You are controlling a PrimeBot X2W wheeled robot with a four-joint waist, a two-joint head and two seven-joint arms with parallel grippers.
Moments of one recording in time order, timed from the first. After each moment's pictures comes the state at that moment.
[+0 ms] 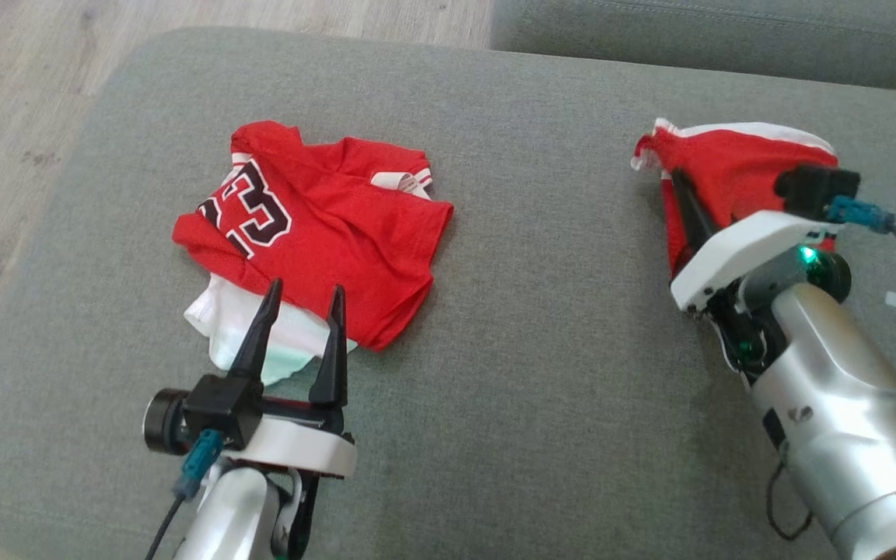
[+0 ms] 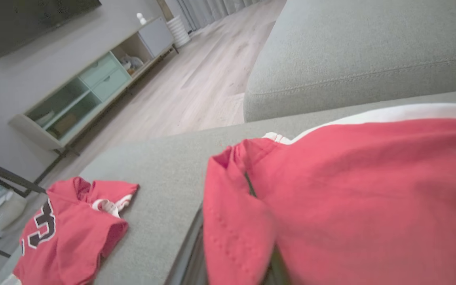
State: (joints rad) left arm -0.21 0.04 -0.28 0.33 -0.21 -0.02 -0.25; right arm -0.67 -0.16 0.37 0.84 0.70 0.12 -0.05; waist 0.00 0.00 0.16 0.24
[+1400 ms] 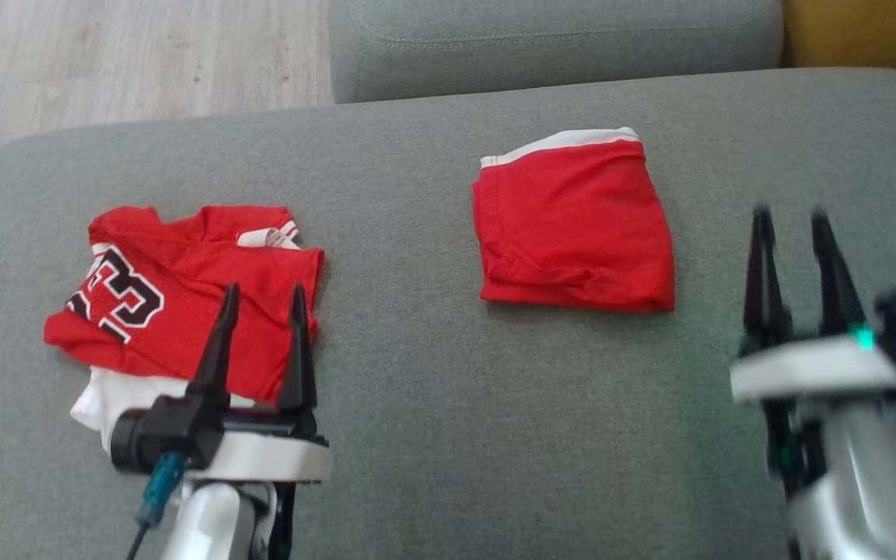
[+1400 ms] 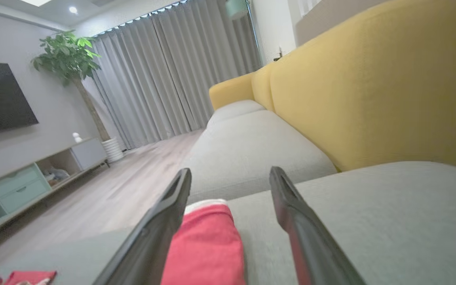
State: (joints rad) left arm -0.13 0.04 -0.21 0.22 -0.22 0.01 -0.25; right arm -0.24 -0.06 -0.02 0.33 0.30 0.12 -0.25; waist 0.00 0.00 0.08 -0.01
